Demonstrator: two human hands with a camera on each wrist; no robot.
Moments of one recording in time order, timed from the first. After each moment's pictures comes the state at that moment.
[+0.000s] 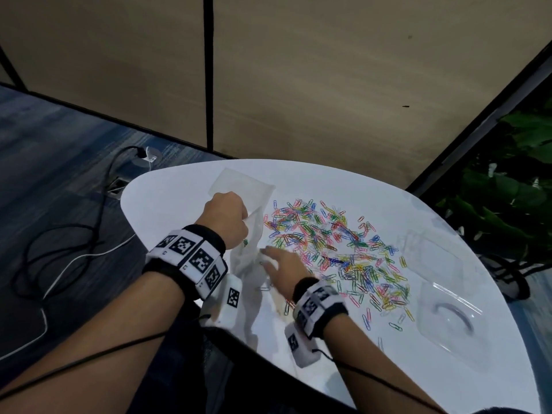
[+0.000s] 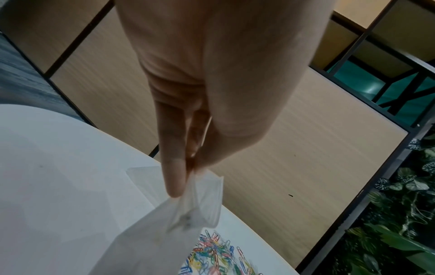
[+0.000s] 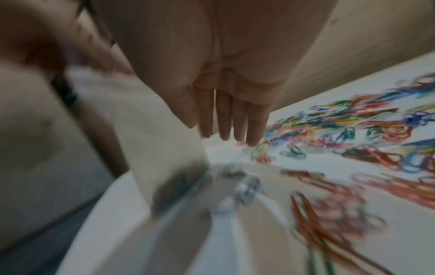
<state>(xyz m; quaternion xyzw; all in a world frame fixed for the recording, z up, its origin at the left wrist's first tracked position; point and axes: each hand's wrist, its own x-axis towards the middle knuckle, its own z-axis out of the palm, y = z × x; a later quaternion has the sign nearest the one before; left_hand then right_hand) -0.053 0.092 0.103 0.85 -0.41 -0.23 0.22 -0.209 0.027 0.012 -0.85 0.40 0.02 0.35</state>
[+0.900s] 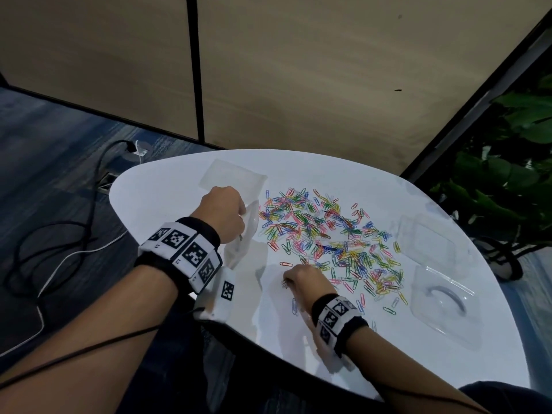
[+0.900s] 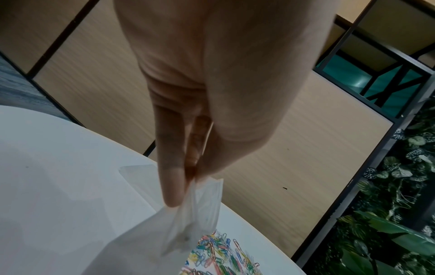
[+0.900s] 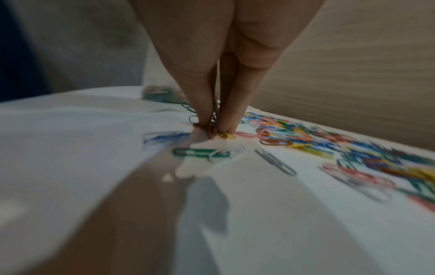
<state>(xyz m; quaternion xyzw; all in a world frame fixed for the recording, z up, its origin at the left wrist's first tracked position) -0.063 0.084 0.098 0.84 -0.44 -0.25 0.18 -0.279 0.010 -0.053 -0.93 0.33 0.08 0.11</state>
